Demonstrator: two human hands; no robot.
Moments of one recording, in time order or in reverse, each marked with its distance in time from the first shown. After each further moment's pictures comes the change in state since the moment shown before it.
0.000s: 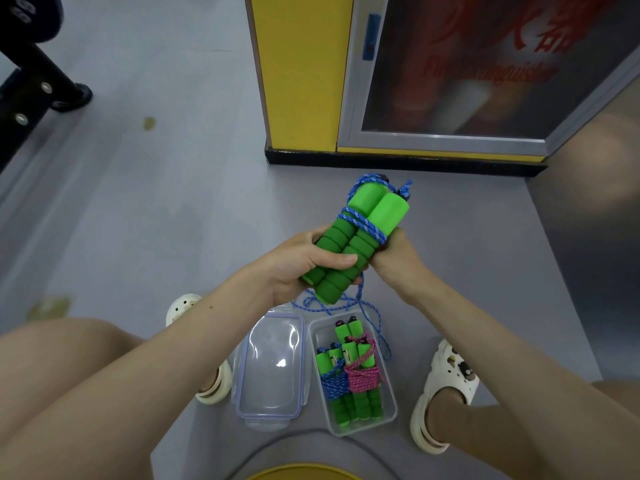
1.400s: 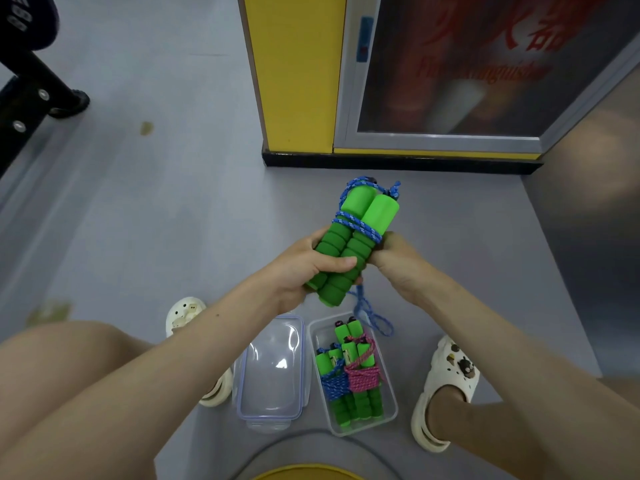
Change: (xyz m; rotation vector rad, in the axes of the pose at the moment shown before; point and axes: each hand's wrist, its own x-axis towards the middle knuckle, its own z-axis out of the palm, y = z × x) left_hand 0.005 -0.010 0.008 -0.012 0.082 0.016; right_hand 0.002 0.007 -0.009 0.002 -0.088 0.192
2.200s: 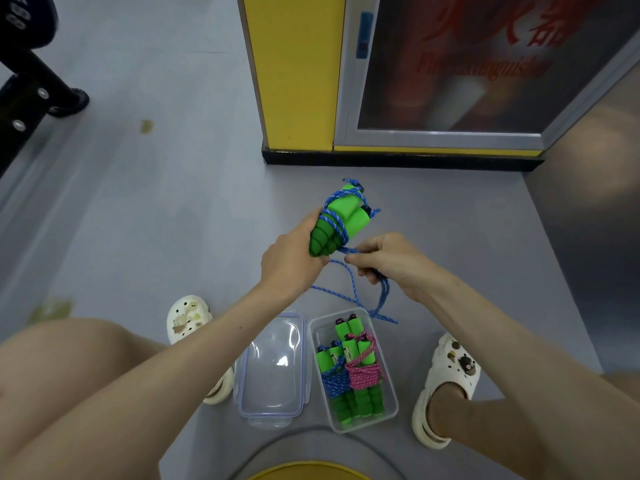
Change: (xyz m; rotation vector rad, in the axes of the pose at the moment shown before) left_hand 0.012 -0.013 -0.009 1.045 0.552 0.256; right_hand -0.003 -0.007 0.001 -0.034 -0.024 0.154
